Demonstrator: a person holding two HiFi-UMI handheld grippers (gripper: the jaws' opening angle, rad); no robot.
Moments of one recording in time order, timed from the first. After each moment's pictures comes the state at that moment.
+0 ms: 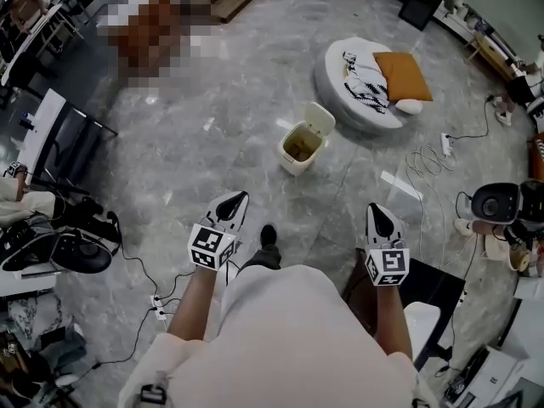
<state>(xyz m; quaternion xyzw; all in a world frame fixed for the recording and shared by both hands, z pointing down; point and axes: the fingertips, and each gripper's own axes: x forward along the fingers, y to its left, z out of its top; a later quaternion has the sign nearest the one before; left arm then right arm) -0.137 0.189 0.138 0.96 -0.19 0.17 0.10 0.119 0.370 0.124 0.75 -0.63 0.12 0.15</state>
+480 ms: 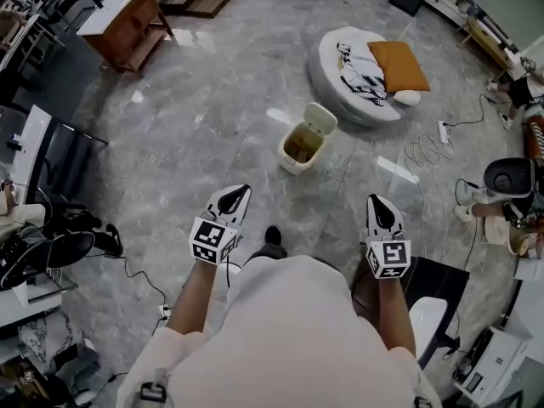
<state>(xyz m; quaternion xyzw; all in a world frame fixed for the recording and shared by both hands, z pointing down) -0.122 0.099 0.150 0.97 -0.14 0.18 0.10 0.114 0.286 0.127 0.77 -0.60 0.13 0.17</state>
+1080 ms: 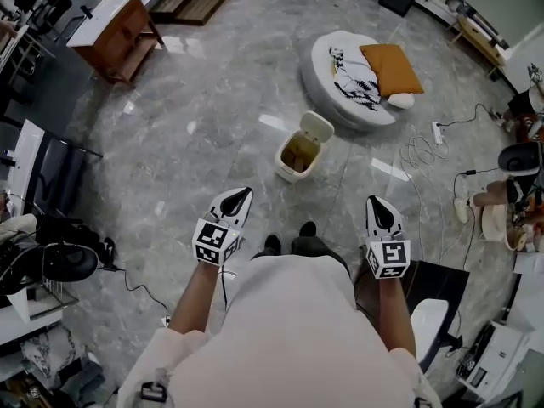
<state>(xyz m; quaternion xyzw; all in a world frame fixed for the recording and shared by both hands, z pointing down) -0.101 0.065 0.160 0.97 -0.12 0.17 0.11 0.126 0.258 0.129 0.77 -0.59 0.14 0.19</state>
